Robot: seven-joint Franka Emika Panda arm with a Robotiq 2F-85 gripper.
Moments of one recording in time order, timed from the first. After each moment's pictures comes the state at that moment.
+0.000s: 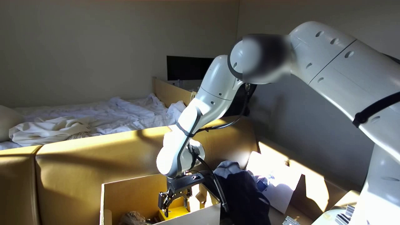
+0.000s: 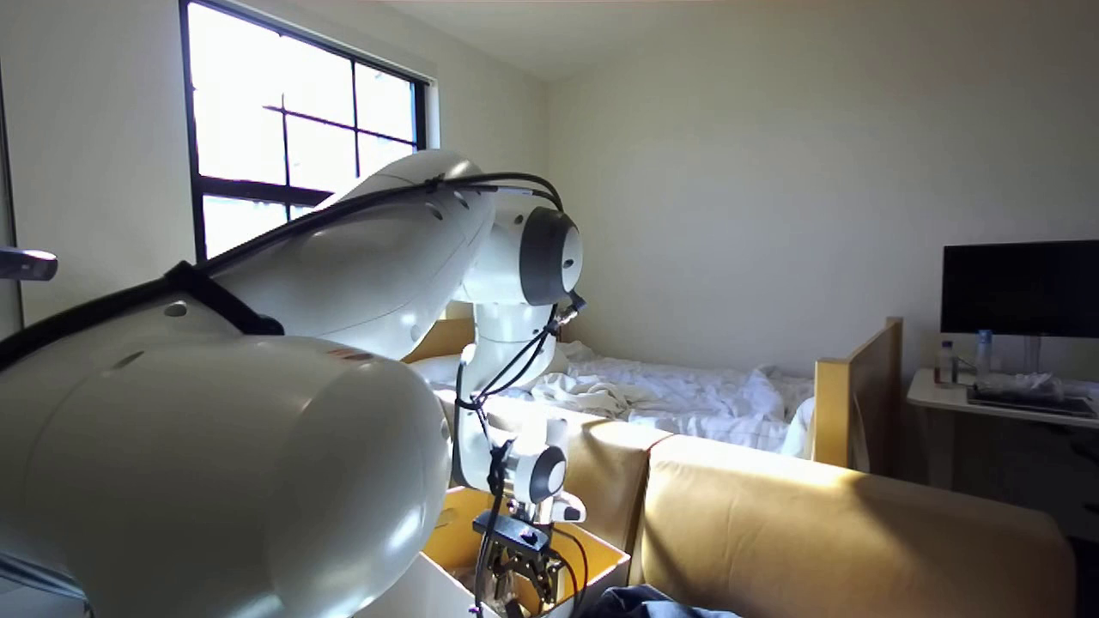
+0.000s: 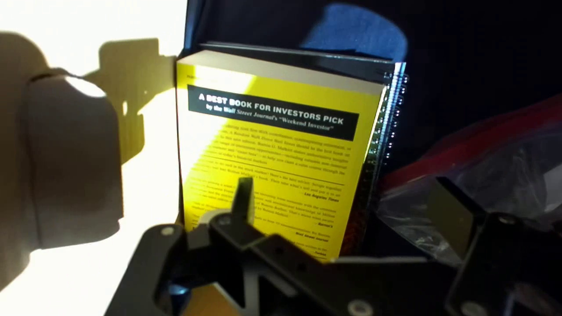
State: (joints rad) arm 0.29 0.96 0.13 -1.83 0.07 2.64 0.22
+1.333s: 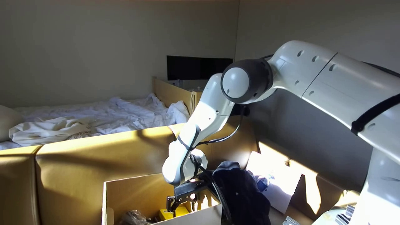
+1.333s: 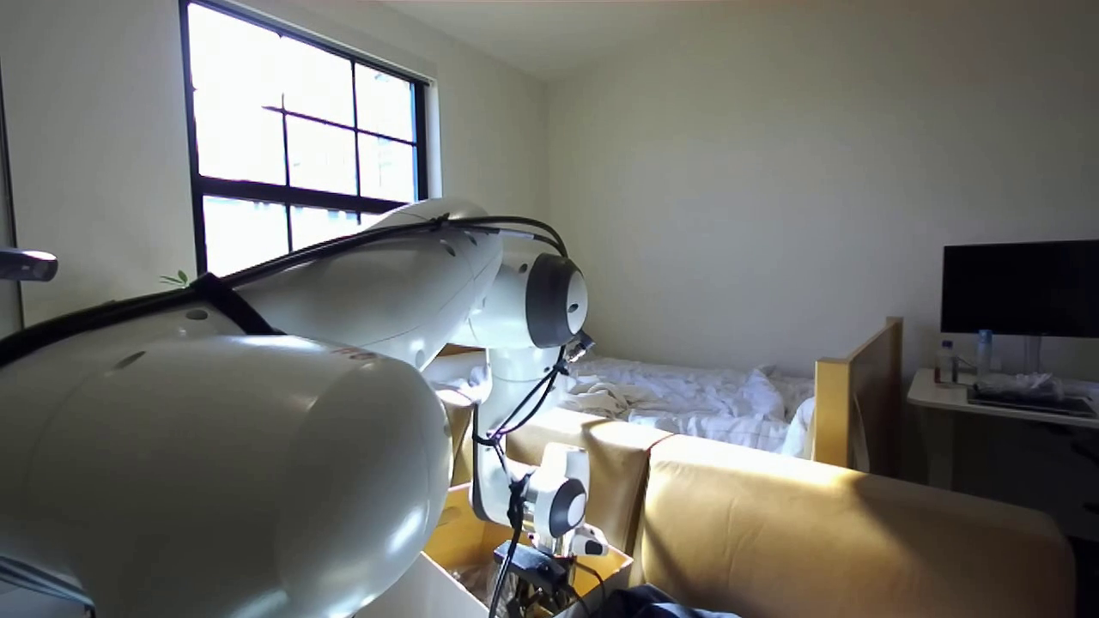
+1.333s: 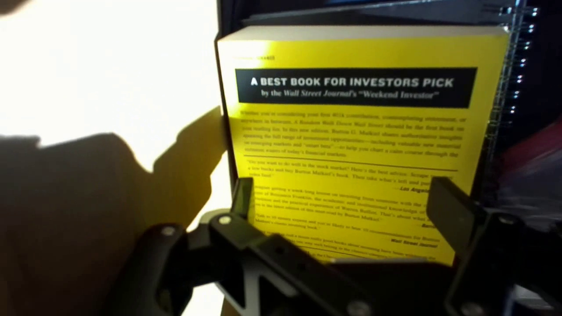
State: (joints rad) arm 0.30 1.11 0.05 -1.69 0.10 2.63 0.33
